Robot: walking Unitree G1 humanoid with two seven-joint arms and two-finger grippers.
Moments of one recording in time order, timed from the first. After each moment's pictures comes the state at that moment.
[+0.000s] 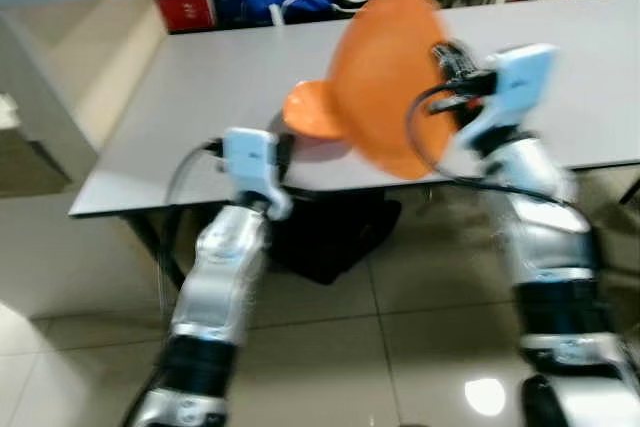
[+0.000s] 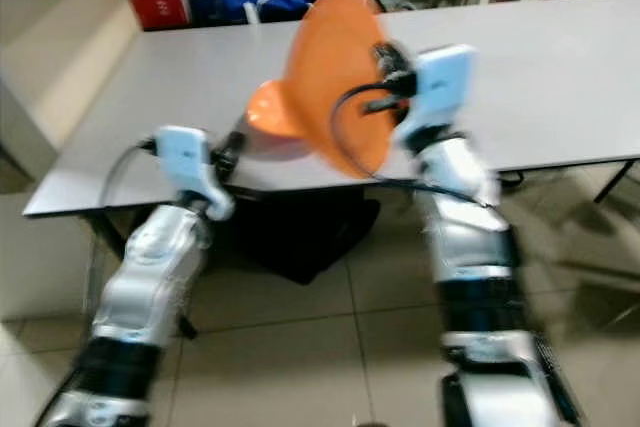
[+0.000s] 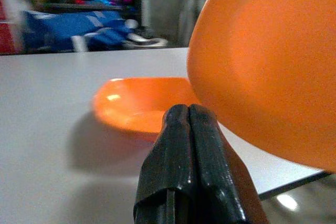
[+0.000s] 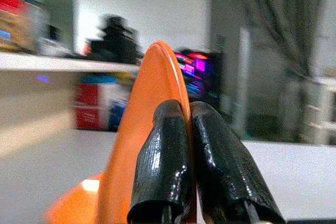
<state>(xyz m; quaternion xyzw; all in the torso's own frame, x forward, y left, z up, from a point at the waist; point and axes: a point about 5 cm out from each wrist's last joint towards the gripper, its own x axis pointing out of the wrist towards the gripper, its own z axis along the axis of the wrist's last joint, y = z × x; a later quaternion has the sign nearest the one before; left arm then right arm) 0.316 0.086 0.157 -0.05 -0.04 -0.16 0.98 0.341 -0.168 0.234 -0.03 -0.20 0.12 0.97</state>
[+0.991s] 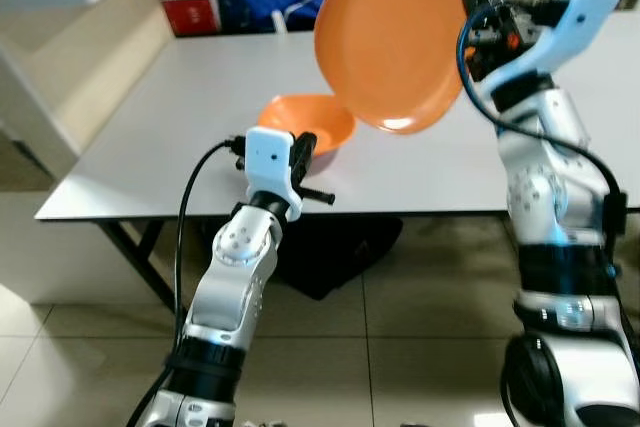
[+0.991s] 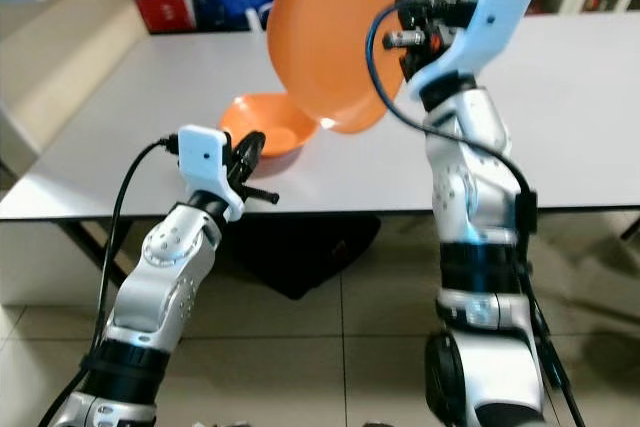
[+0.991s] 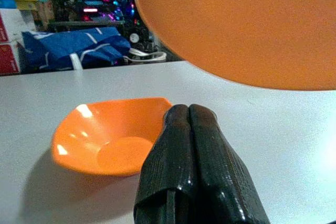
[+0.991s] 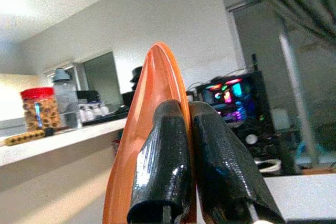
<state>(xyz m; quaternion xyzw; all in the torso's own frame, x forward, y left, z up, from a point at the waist) 0.313 0.087 0.161 -0.03 -0.06 -0.17 0.98 0.359 -0.154 0.286 0.11 -0.24 0.16 0.95</state>
